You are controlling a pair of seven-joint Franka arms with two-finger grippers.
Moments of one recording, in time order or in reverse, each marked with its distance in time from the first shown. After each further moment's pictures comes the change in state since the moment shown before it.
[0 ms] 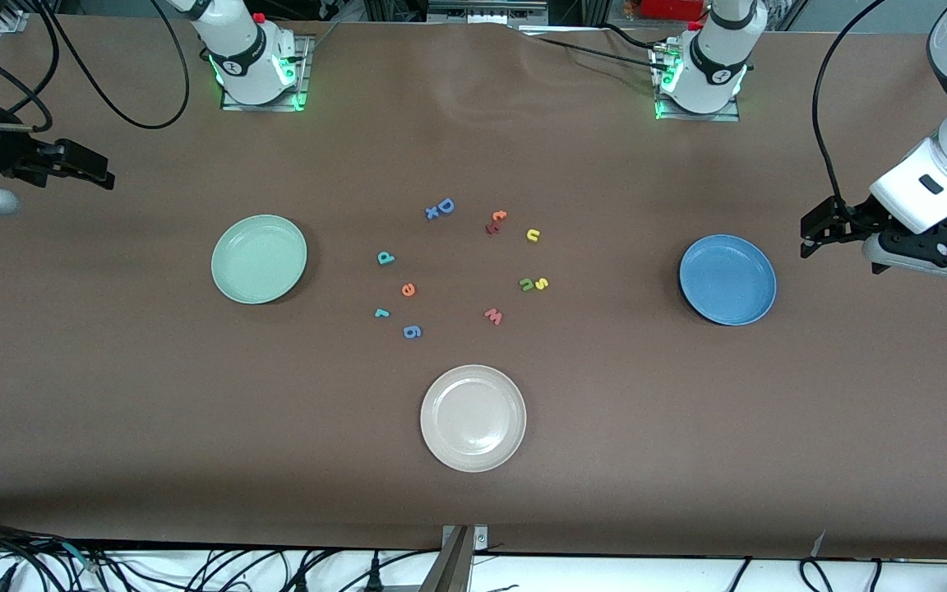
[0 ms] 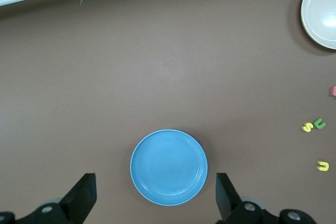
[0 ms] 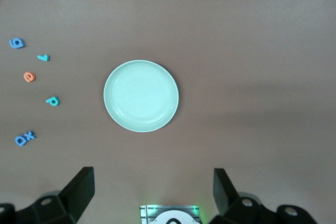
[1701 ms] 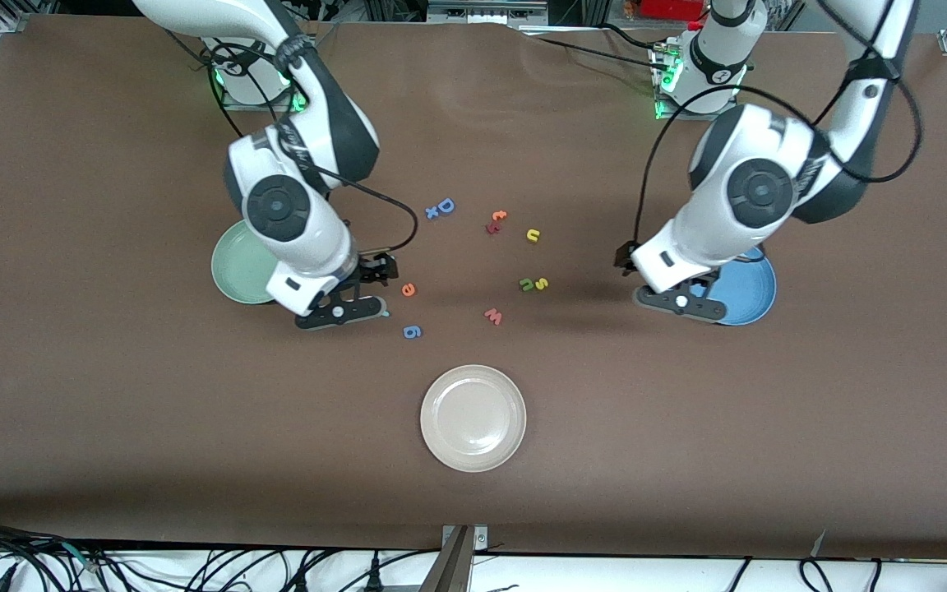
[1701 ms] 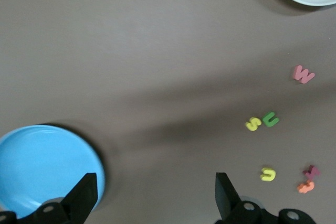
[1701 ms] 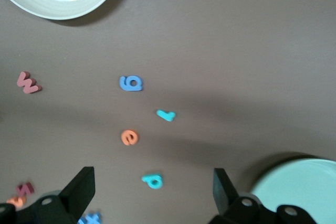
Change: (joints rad) left arm -0.231 0.279 -0.121 -0.069 -0.001 0.147 -0.380; right arm 0.499 0.496 0.019 0.063 0.049 0.551 0.282
